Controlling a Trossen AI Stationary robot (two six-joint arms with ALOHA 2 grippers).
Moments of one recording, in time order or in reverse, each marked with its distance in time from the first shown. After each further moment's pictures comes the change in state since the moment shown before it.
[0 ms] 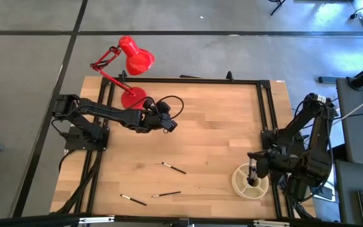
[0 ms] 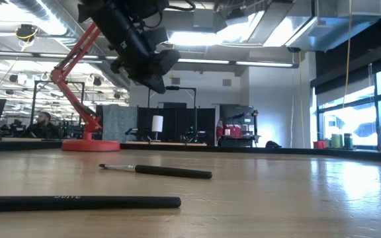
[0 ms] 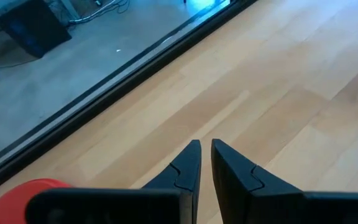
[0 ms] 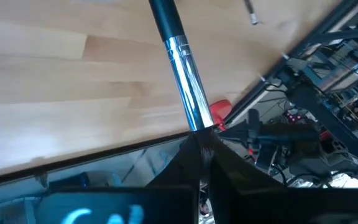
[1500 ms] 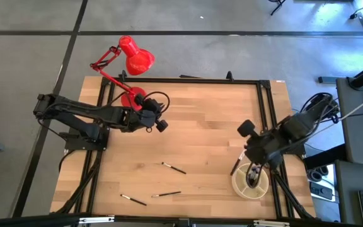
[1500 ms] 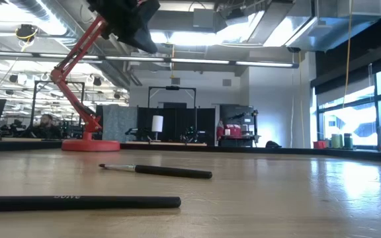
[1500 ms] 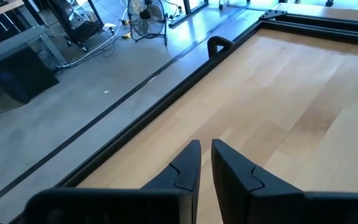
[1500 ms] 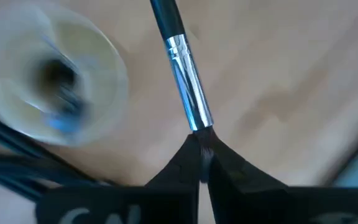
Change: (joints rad) left arm -0.079 -0.264 -0.001 -0.058 -0.033 0.167; right arm -0.590 0.007 0.334 0.000 -0.650 0.541
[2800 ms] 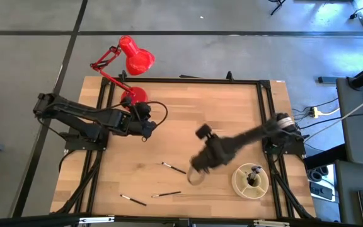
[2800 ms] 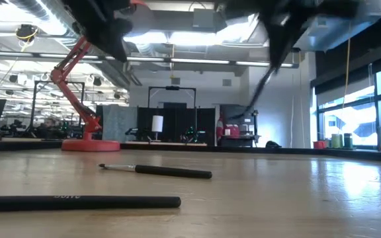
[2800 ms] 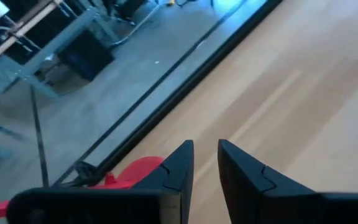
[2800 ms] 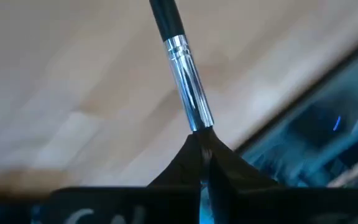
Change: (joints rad) left arm -0.070 -0.005 0.030 -0.498 -0.169 -0.262; right arm -0.225 0.623 0.179 0.014 0.348 -0.116
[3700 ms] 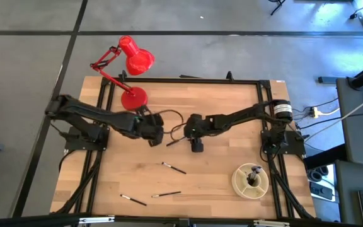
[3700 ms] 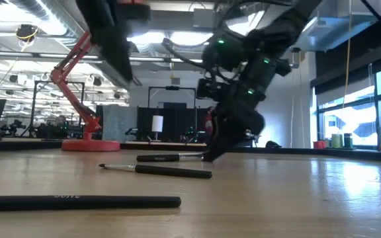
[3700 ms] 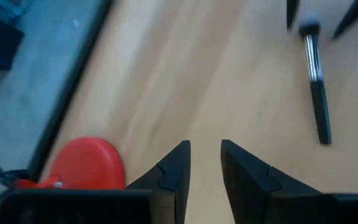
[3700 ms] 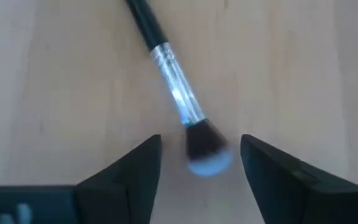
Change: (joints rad) left arm -0.016 0.200 0.137 -0.060 0.385 0.164; right arm -0.414 -0.045 -0.700 1.427 -0.516 0.179
